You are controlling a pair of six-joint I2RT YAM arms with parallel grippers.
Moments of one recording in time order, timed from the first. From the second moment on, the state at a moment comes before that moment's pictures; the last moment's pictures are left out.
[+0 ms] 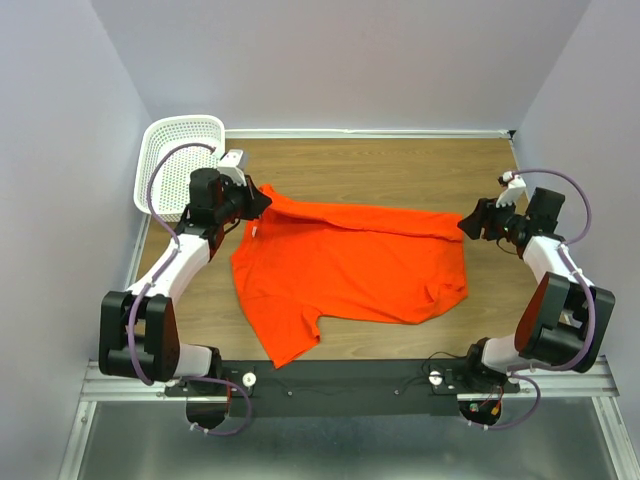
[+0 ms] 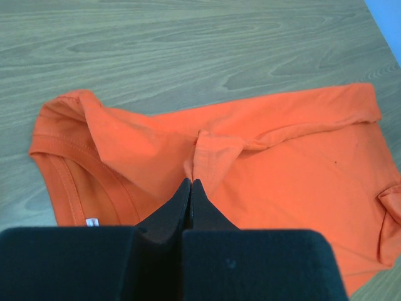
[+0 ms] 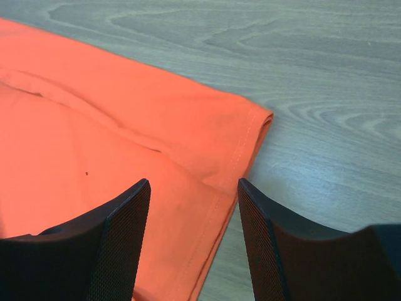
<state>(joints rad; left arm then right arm) -0.12 1.36 0.85 0.12 0.46 -0.26 -0.38 1.42 0.80 -0.10 -0.72 -0.24</state>
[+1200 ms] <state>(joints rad) -0.13 1.23 0.76 0.08 0.46 -0.29 -0.38 1.43 0.80 -0.12 -0.75 -0.25</state>
